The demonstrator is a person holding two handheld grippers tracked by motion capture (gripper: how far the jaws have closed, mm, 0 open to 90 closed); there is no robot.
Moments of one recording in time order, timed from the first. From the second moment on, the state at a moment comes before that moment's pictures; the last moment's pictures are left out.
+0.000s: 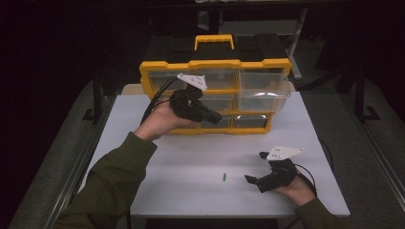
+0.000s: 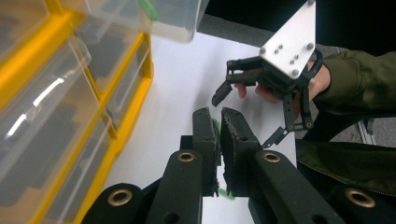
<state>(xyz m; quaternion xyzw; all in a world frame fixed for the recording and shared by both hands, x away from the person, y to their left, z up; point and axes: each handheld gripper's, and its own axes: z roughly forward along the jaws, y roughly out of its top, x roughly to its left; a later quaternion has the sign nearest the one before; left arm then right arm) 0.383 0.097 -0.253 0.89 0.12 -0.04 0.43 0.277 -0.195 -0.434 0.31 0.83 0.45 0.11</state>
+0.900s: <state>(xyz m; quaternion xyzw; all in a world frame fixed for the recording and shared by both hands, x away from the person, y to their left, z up) 0.400 0.072 -0.169 0.90 0.09 0.01 0.43 0.277 -0.195 -0.433 0.31 0.83 0.45 0.11</state>
